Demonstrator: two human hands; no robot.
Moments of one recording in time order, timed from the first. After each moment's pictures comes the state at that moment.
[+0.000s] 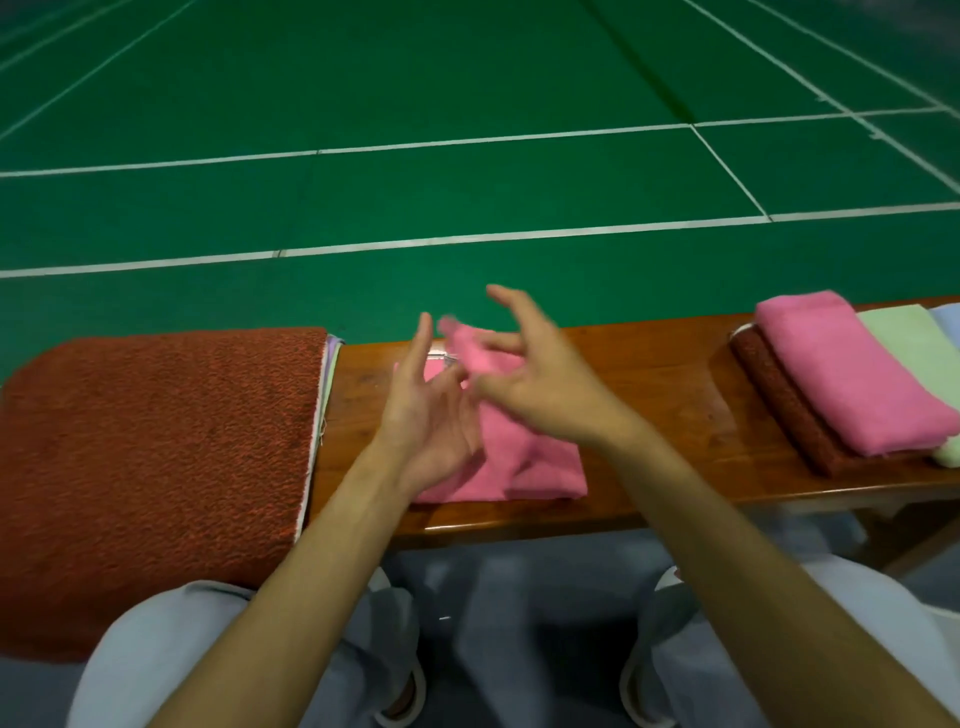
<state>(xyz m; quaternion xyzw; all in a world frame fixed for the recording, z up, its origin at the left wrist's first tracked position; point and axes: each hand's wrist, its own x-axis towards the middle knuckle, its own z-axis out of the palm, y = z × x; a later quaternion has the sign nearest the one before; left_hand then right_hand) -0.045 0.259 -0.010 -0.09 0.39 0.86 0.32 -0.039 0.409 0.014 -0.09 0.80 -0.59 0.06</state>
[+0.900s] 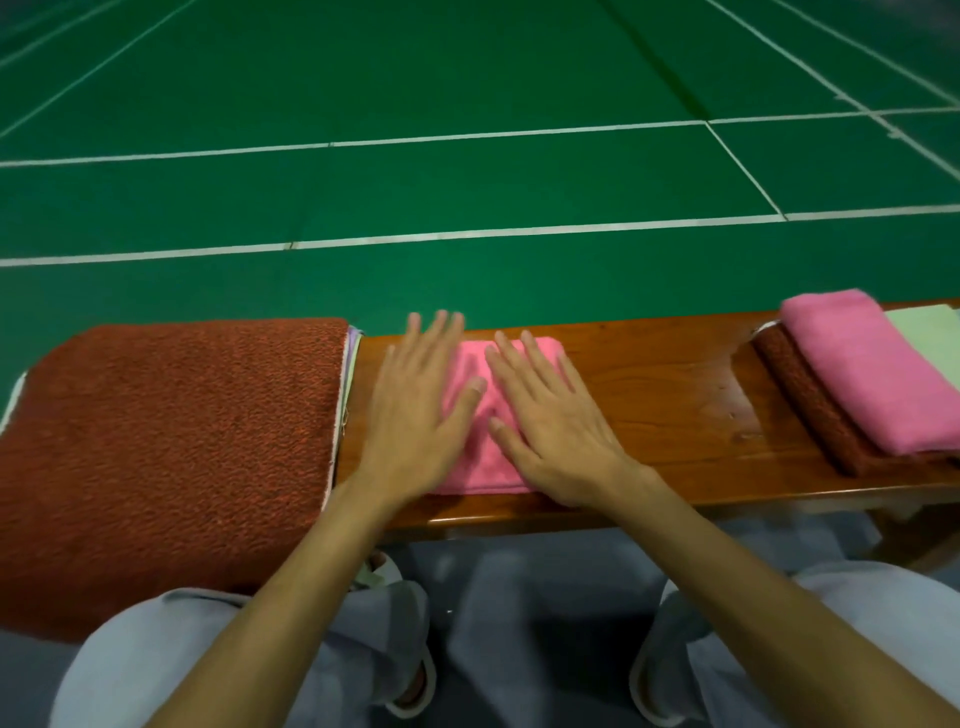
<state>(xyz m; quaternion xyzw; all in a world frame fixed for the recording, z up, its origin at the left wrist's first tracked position) -0.029 0.214 -0.031 0.16 0.94 0.29 -0.10 -0.020 0.406 -0.051 -0.22 0.97 -0.13 -0.05</state>
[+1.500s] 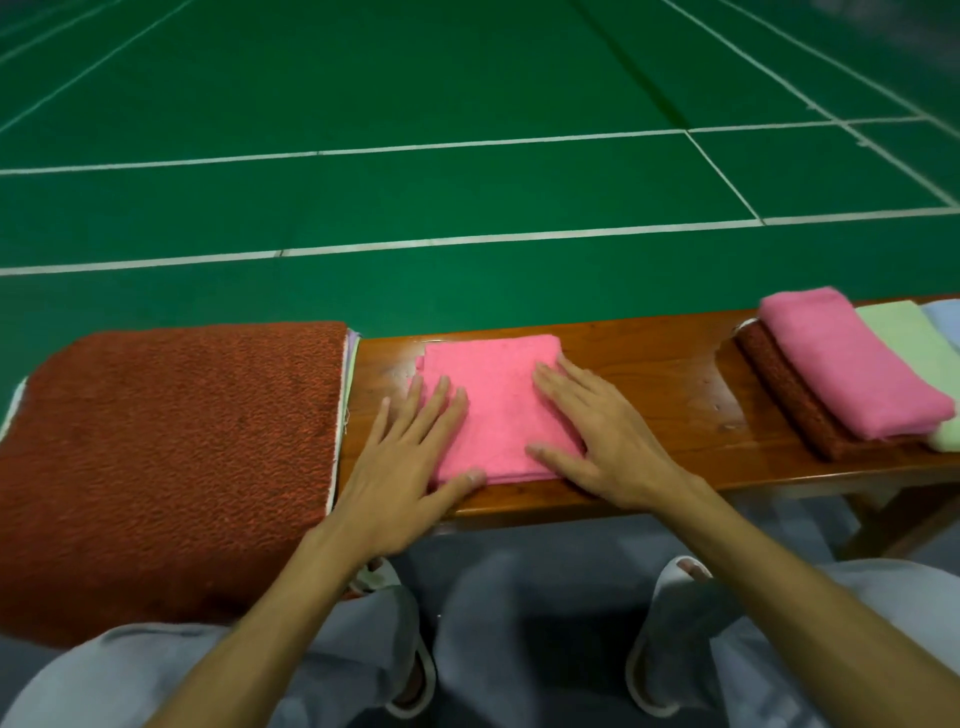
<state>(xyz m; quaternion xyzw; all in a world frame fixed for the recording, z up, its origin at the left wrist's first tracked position) 0.003 0.175 -0.065 0.27 0.95 0.15 0.01 -0.001 0.460 -0.065 -0.23 0.95 -0.21 -0.08</state>
